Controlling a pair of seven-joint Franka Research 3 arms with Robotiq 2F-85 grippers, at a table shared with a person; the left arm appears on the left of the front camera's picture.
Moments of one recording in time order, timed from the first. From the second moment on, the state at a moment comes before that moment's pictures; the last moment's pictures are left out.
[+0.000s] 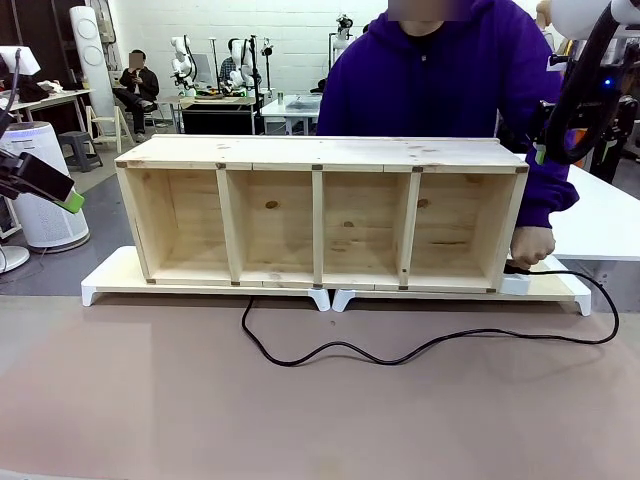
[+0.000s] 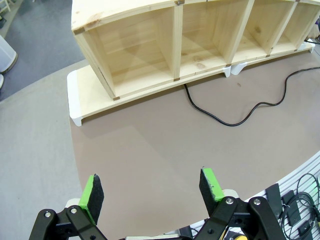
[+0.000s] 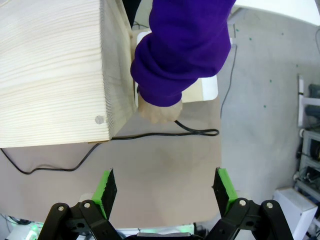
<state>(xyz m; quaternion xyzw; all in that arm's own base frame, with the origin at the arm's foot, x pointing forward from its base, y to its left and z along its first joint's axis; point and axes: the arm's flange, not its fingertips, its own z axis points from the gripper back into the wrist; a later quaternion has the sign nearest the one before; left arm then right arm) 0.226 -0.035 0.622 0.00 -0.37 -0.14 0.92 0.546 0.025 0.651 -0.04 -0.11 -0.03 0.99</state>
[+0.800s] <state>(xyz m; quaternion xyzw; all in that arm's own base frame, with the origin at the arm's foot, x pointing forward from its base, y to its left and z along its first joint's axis) 0.226 -0.035 0.622 0.00 -0.37 -0.14 0.92 0.546 0.025 0.651 -0.04 -0.11 -0.03 0.99</state>
